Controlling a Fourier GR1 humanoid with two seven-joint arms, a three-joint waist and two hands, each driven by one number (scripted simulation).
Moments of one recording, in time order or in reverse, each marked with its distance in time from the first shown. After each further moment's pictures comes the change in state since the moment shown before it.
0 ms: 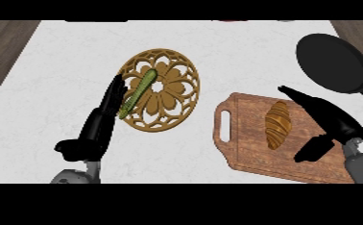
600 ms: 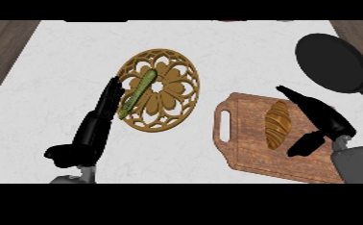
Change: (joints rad) left arm 0.046 -0.026 0.040 -0.070 -0.037 -0.057 0.043; right arm -0.007 0.141 -0.118 0.123 0.143 0.028 -0.082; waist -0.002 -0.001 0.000
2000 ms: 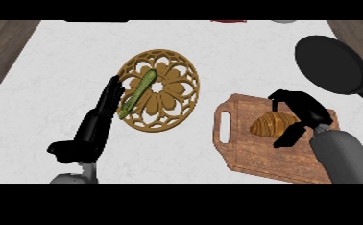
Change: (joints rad) left arm -0.009 -0.049 0.059 0.029 -0.046 -0.057 -0.004; right arm -0.153 0.105 -0.033 0.366 0.320 -0.173 -0.270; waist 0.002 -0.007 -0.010
